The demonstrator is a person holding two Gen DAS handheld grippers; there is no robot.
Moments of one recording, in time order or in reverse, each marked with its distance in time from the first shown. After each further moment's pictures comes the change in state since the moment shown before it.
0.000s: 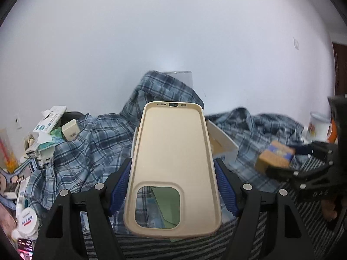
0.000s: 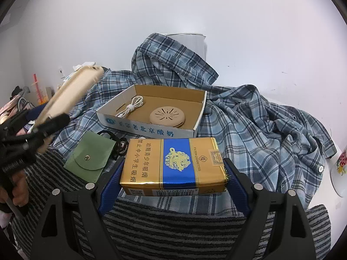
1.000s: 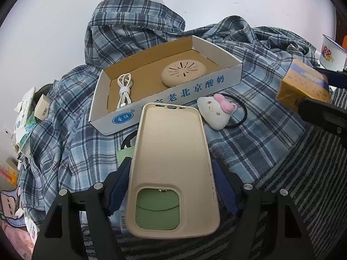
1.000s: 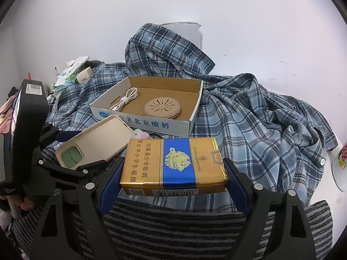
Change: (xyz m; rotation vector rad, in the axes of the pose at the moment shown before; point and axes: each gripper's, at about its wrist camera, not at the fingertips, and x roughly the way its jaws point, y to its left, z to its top) left arm 0.098 -0.047 -0.034 0.246 0.520 0.030; right arm 0.010 -0.005 0.004 0.029 0.068 -0.007
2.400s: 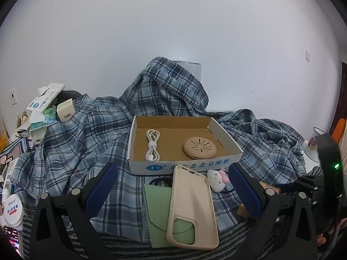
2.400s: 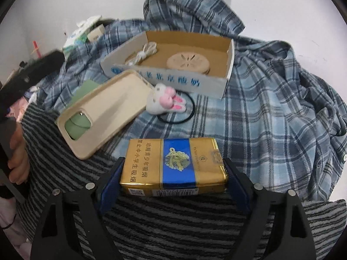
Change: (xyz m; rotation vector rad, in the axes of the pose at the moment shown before) left arm -0.077 0.064 -0.020 -0.367 -0.446 -0.094; right arm 0.041 0.021 -0.013 -0.074 0.270 0.104
